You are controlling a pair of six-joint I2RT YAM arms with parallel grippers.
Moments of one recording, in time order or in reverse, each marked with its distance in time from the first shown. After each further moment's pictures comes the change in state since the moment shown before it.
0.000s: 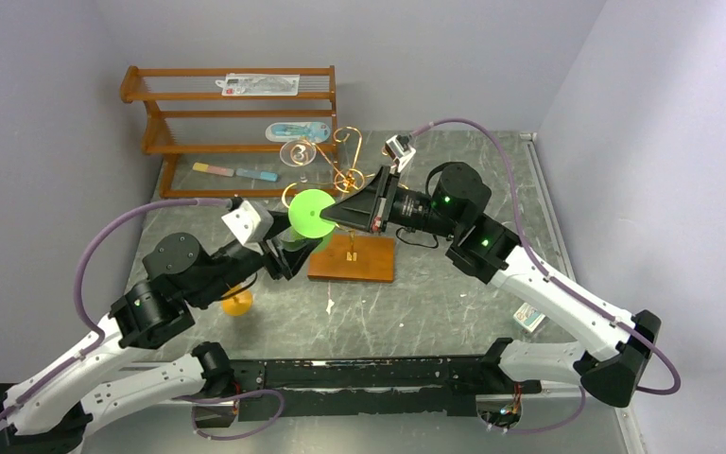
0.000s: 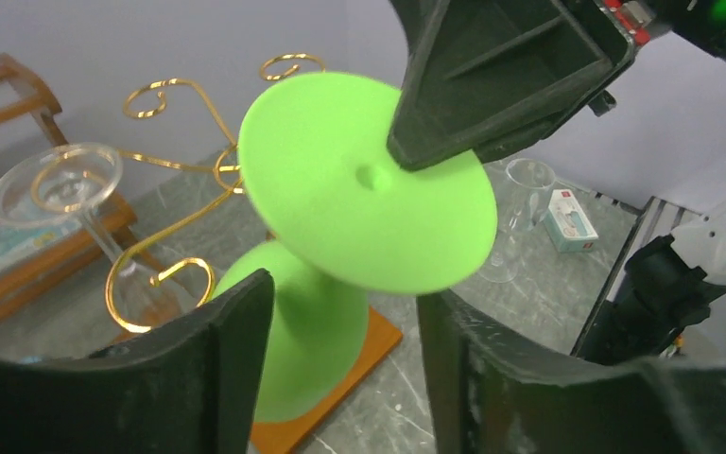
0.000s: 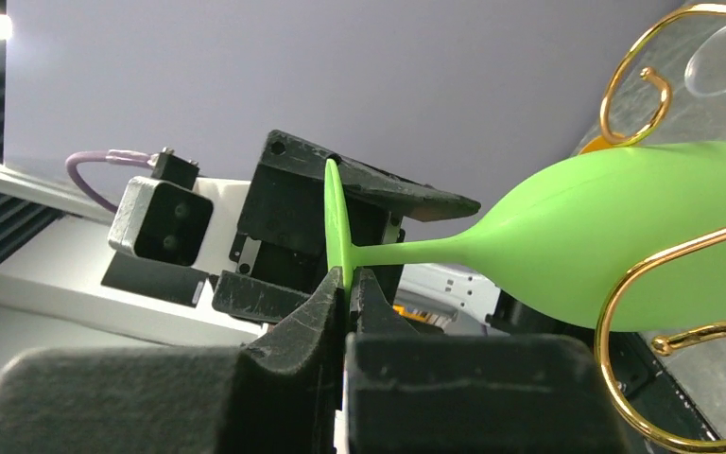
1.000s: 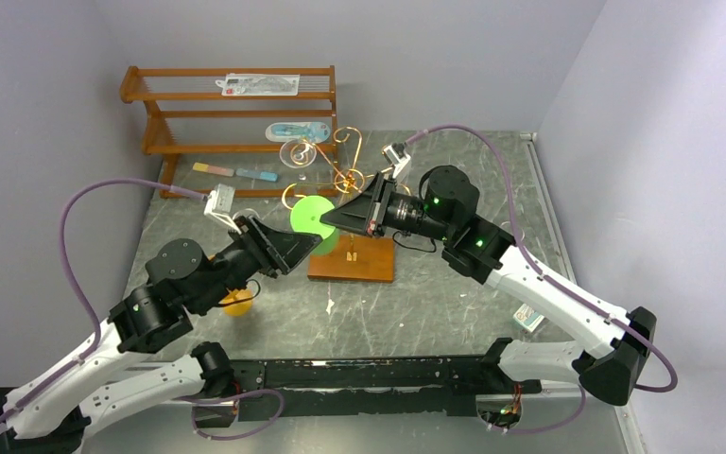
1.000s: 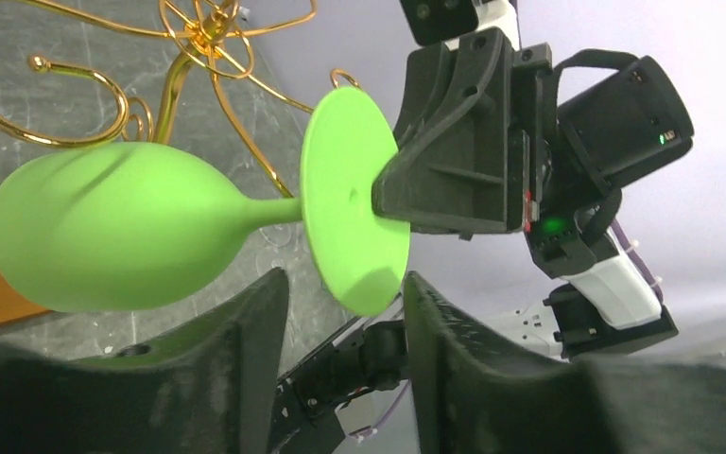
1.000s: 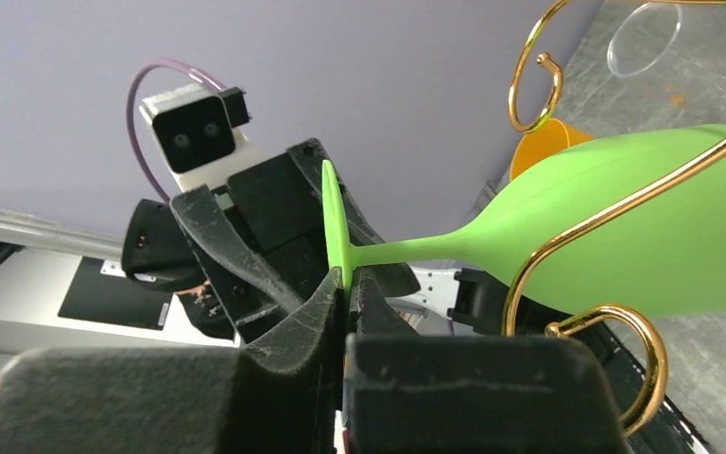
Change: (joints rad) left arm 0.000 -0.057 -0.050 -0.051 -0.103 -0.895; right arm 0.000 0.009 -0.035 -0.046 0.057 -0.020
